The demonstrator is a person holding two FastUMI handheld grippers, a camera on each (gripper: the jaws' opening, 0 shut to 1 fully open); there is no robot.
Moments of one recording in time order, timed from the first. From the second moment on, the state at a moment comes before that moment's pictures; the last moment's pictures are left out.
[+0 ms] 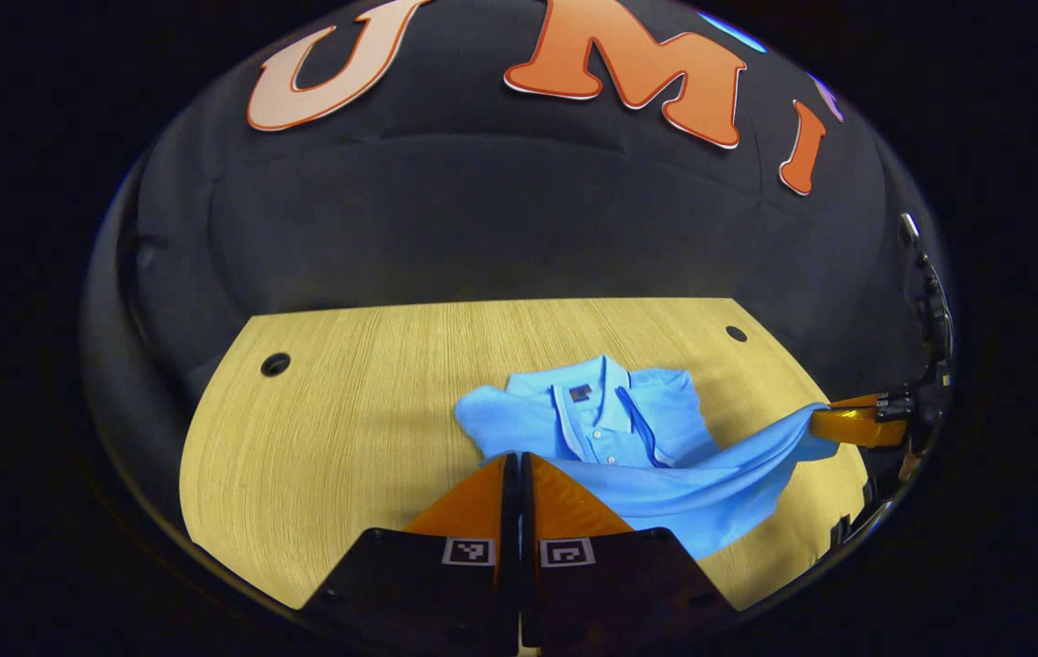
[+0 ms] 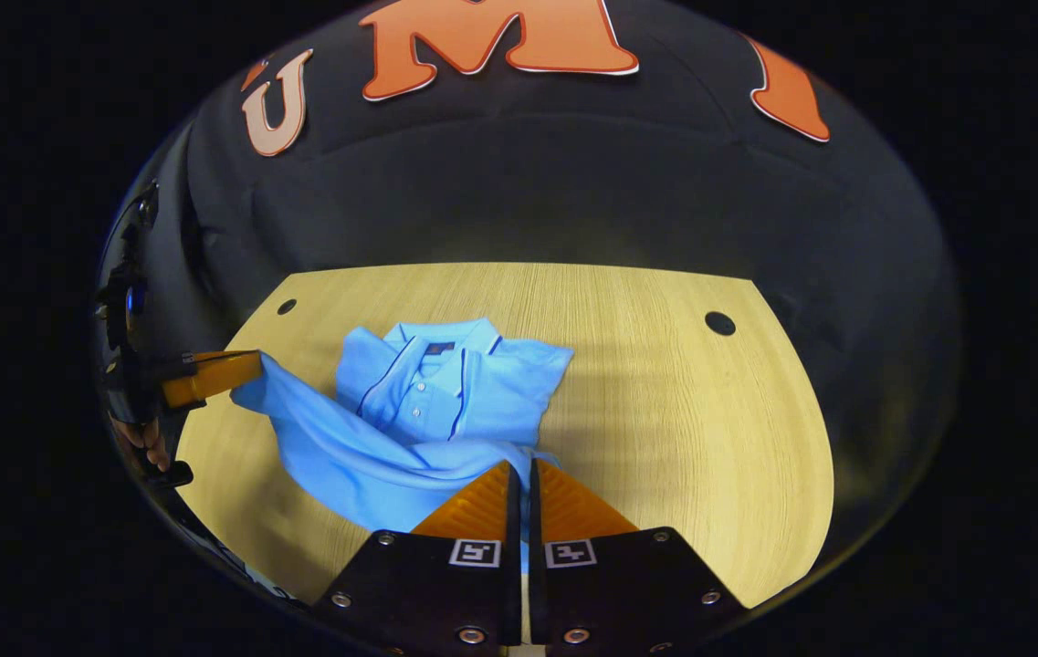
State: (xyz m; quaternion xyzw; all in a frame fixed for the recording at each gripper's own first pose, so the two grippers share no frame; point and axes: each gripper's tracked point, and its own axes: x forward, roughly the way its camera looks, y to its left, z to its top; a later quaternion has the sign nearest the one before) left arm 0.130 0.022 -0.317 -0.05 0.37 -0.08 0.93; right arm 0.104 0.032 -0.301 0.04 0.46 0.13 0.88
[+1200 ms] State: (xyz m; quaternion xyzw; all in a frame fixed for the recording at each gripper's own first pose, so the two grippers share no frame) left arm 0.221 0.013 -0.341 -0.05 0.36 -0.07 0.93; right arm 0.235 0.059 -0.316 0.07 0.39 0.12 0.91
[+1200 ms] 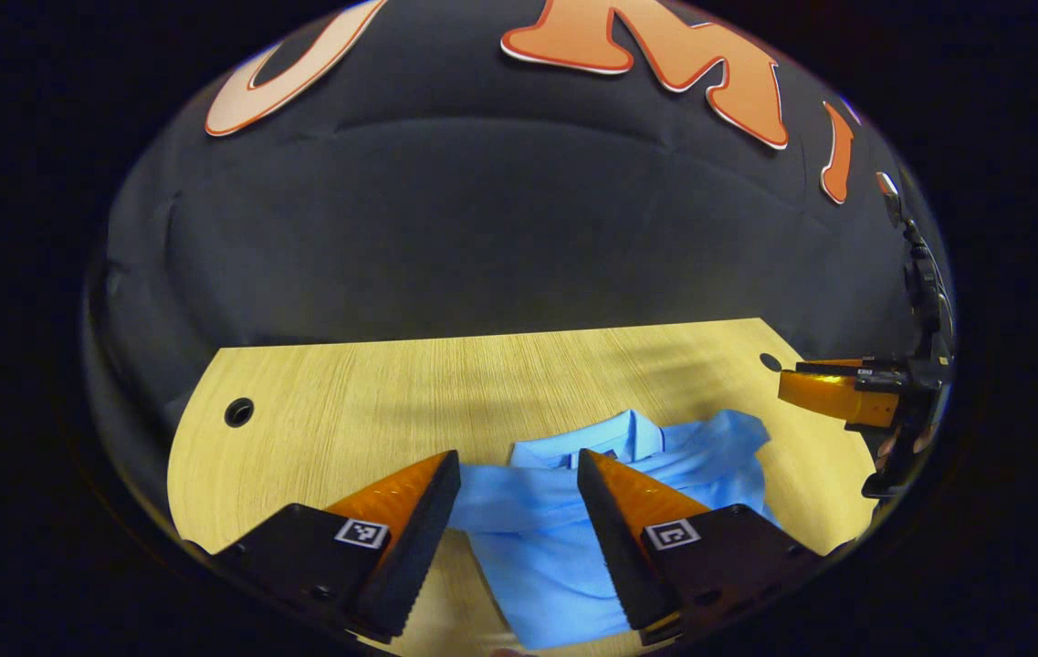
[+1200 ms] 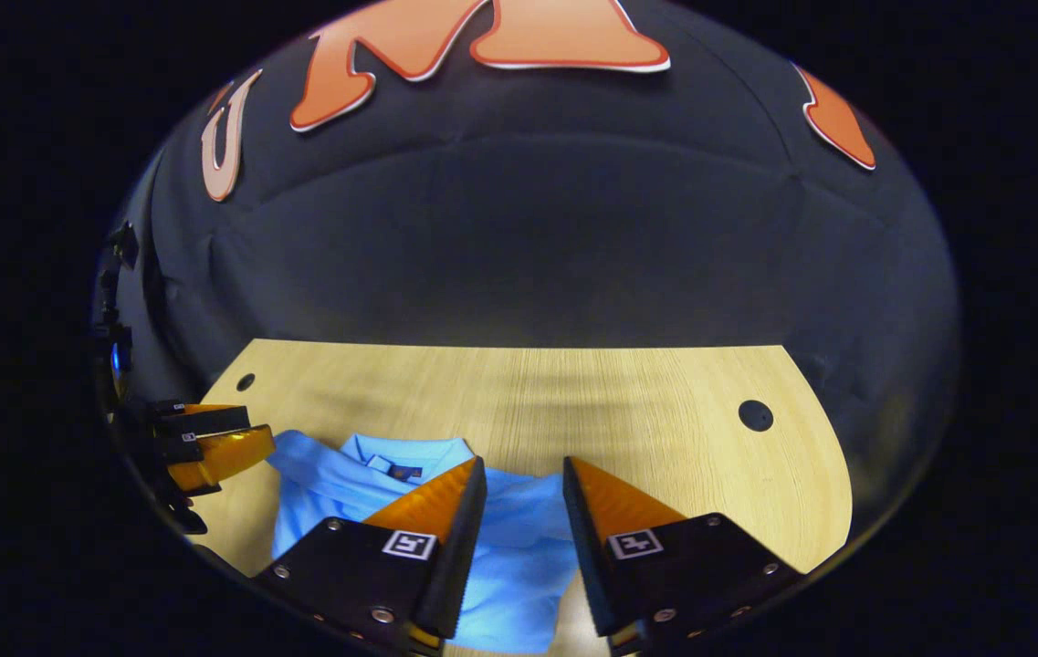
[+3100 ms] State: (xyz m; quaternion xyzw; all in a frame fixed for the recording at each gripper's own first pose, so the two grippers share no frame) left arm -0.135 -0.051 -0.040 0.02 0.04 0.02 1.00; right arm -0.076 -0.076 -0.077 0.05 0.13 0.13 0.98
